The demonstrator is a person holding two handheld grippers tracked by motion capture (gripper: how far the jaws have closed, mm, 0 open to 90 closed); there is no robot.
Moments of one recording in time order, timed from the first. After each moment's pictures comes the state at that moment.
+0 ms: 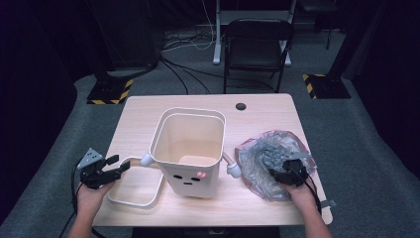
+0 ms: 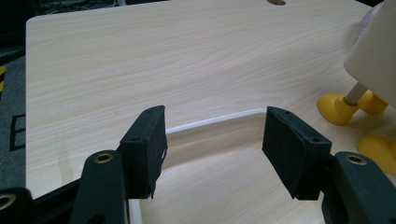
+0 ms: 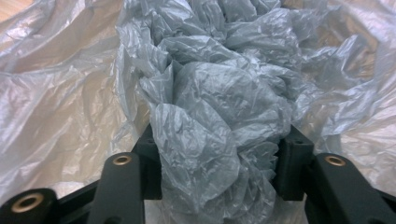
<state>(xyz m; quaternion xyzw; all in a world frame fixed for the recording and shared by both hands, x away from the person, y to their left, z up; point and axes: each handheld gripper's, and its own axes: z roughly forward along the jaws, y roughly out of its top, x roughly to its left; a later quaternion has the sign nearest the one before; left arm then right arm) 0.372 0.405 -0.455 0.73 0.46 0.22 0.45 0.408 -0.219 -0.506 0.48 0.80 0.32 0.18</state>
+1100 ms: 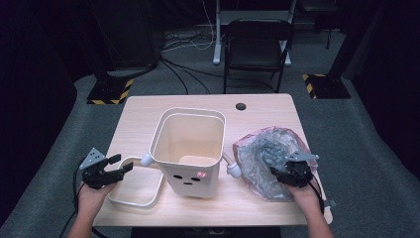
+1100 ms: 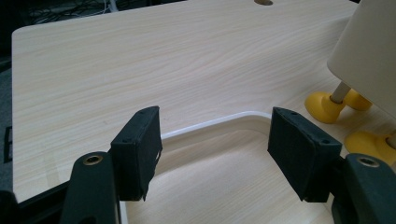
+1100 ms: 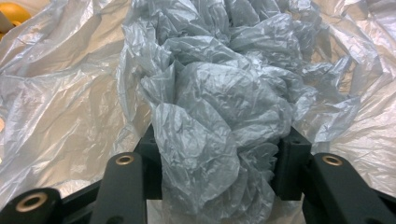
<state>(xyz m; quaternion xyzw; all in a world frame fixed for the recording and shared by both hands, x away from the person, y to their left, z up) 0.369 0.398 -0.450 0.74 0.44 0.23 0.46 0.390 -0.219 -0.478 0.44 0.79 0.37 0.20</state>
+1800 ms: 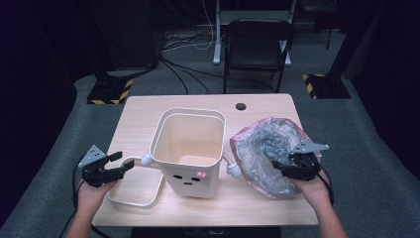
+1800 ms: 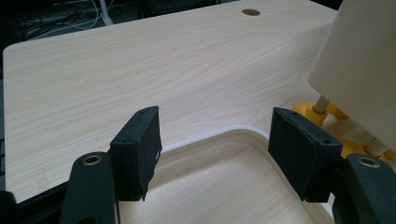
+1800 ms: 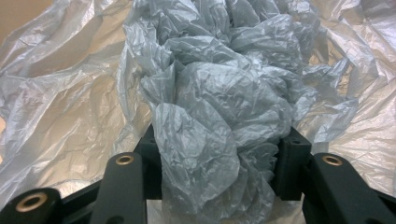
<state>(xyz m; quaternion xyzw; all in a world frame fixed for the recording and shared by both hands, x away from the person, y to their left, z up) 0.370 0.391 -0.435 0.75 0.42 0.22 0.47 0.384 -0.221 -0.421 0.40 0.80 0.40 0.18</state>
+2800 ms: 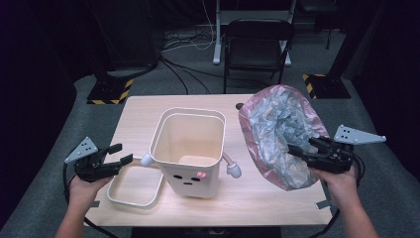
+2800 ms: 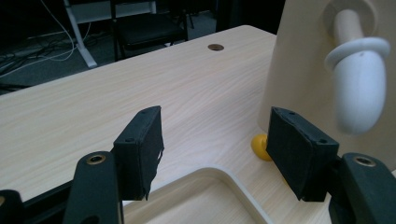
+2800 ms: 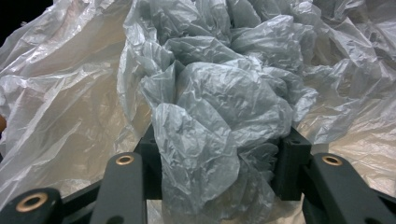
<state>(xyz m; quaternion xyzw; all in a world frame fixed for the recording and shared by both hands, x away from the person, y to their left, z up) 0.359 0.383 -0.382 0.75 0.36 0.22 0.51 0.352 -0.254 -0.324 0.29 0.73 0.60 0.15</state>
